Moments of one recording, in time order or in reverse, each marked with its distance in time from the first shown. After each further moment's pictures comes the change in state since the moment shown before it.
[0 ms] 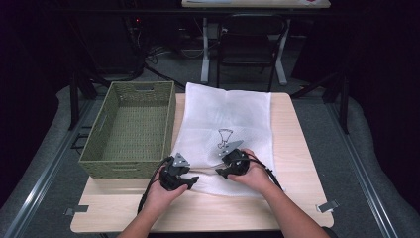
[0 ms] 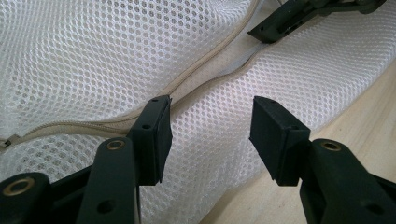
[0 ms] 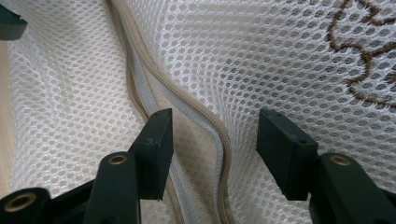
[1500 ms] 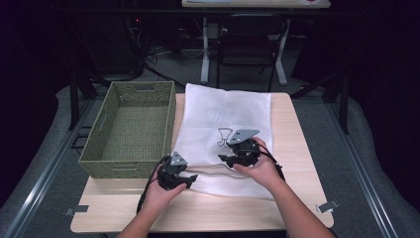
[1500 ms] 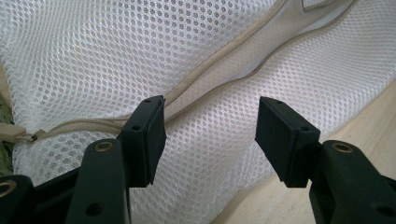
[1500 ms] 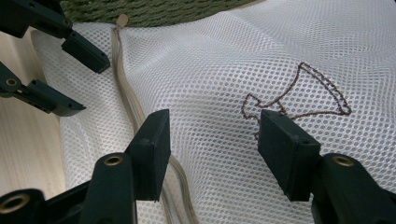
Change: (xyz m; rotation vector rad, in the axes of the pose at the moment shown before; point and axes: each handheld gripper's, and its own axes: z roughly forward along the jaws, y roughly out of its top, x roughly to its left) left arm 0.004 -0.001 -0.004 -0.023 0.022 -0.020; right arm 0.000 0.028 -0.069 -0.183 -0.090 0.026
